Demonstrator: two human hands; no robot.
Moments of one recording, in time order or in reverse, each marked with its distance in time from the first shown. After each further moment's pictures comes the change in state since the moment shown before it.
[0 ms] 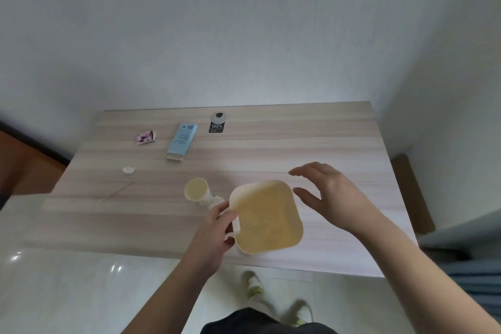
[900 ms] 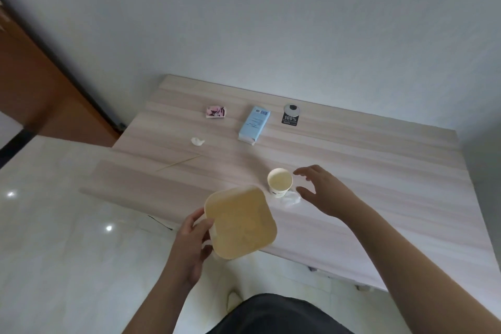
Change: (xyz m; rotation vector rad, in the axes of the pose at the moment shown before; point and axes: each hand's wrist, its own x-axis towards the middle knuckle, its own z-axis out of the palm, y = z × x) left_hand -0.004 -0.022 -0.266 -0.248 0.272 0.018; right_hand 0.130 -0.117 0.181 -0.071 -0.356 0.163
